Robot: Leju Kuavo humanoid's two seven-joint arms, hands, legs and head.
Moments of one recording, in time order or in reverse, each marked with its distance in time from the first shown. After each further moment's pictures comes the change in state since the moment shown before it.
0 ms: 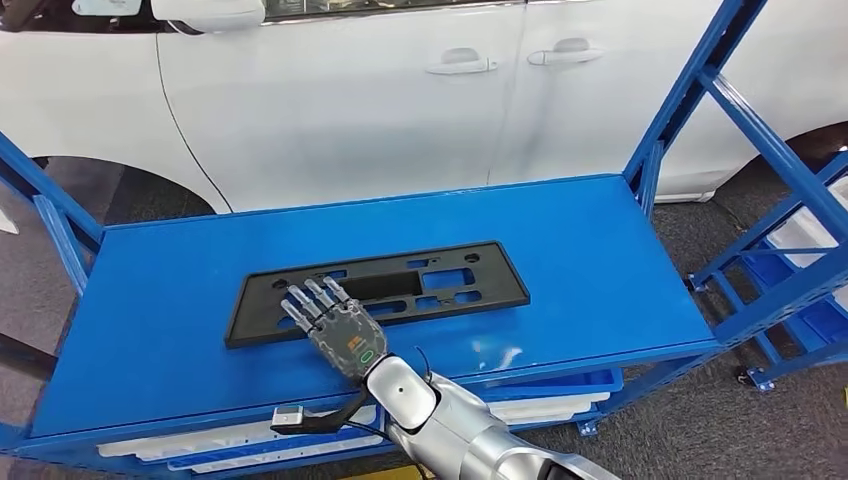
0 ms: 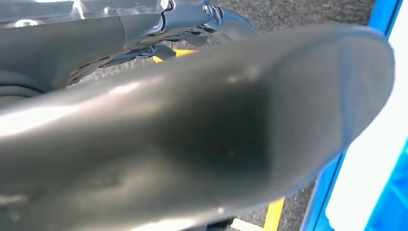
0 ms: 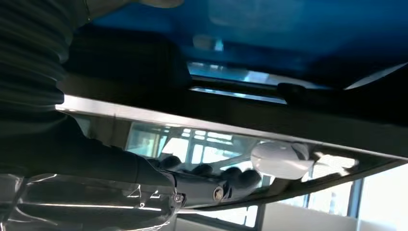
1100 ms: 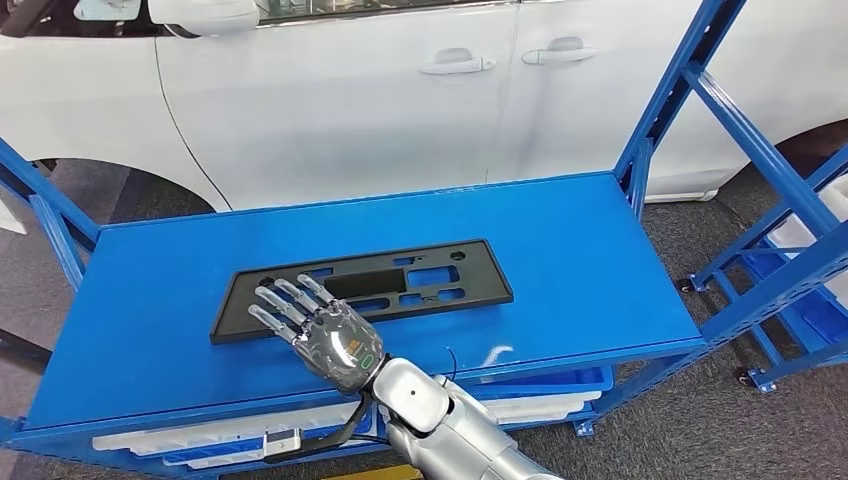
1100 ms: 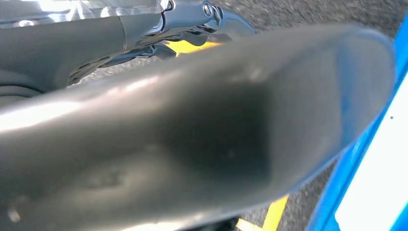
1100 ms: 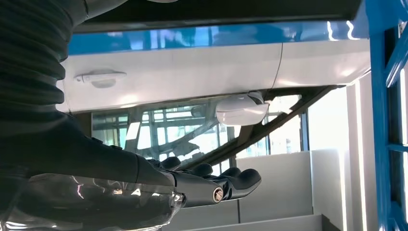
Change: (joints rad) left arm 0.009 -0.007 0.017 -0.003 0.029 0.014 0.022; right arm 0.144 -0.043 -0.156 -0.361 -0.040 0.002 -0.340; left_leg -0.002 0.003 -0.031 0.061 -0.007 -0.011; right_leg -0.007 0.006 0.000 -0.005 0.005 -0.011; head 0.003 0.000
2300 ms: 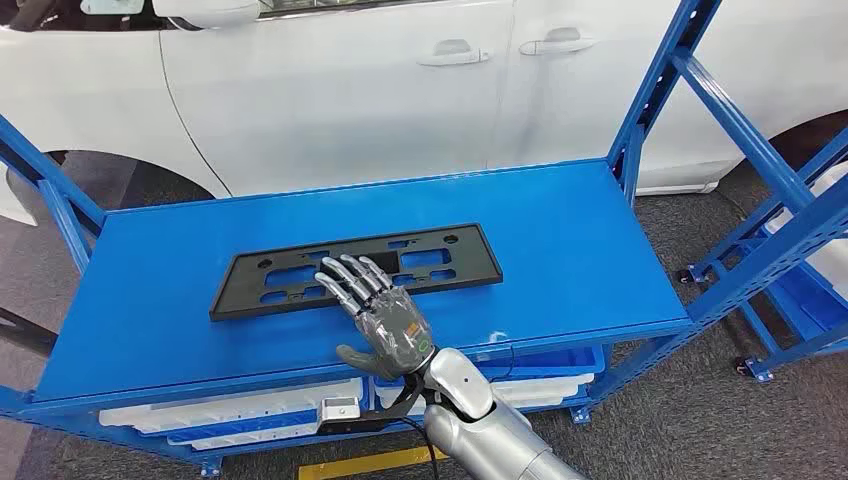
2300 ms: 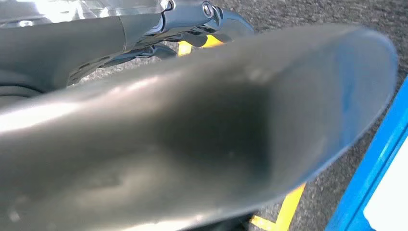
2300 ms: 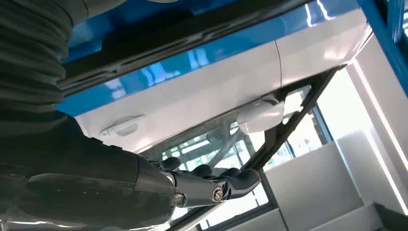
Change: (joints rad) left arm 0.005 0.006 0.000 0.000 0.017 -0.027 0.006; right arm 0.057 -0.132 -0.040 -0.121 -0.428 0.001 -0.177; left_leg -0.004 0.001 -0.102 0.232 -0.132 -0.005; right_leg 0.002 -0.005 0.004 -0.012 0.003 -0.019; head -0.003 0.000
